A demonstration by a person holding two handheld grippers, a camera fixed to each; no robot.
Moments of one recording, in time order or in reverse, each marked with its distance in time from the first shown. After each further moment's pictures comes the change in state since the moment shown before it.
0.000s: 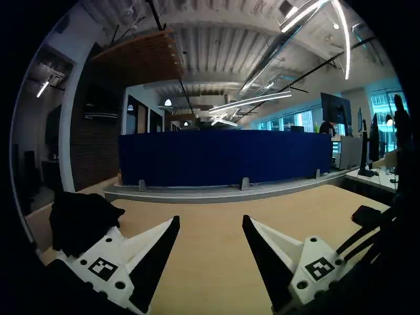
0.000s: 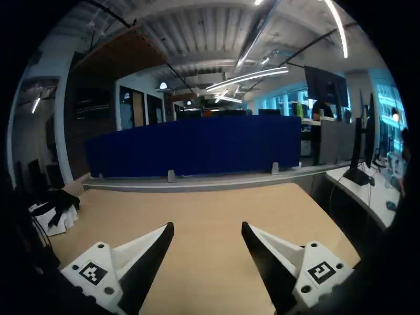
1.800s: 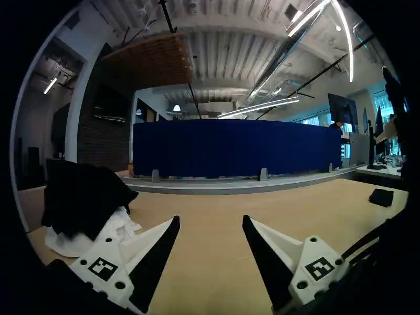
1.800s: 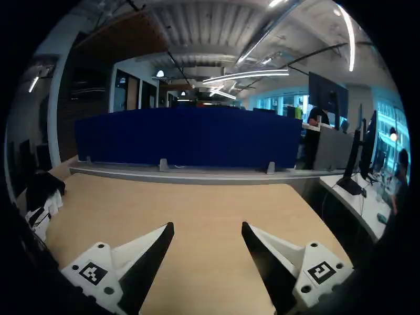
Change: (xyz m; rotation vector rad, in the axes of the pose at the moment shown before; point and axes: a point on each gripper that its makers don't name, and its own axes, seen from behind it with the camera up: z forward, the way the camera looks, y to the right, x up) left arm -0.098 -0.067 0.016 0.046 0.053 -0.018; right arm -0.014 -0.018 0.030 -0.086 -0.047 -0.099
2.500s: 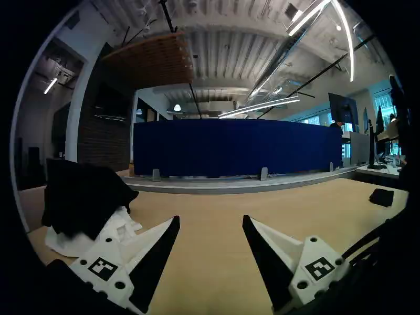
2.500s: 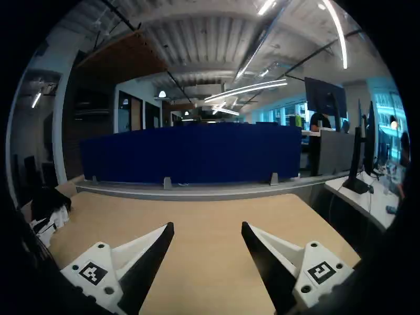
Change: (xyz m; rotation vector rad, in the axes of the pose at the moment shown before) left arm 0.000 -0.001 0.000 0.003 -0.003 0.000; right arm 0.006 0.014 0.003 0.055 0.140 0.072
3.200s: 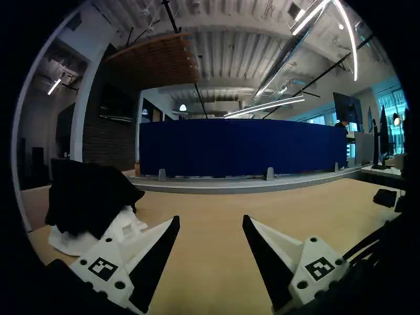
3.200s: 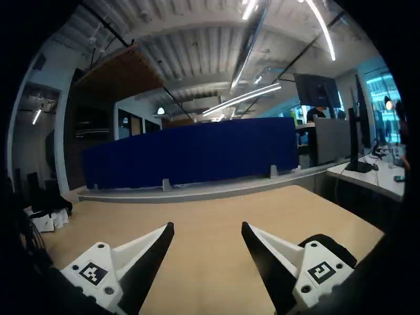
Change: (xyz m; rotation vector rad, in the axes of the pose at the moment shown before) left arm 0.000 -0.008 -0.002 0.041 0.000 0.000; right arm -0.069 0.022 0.003 0.020 0.111 0.072
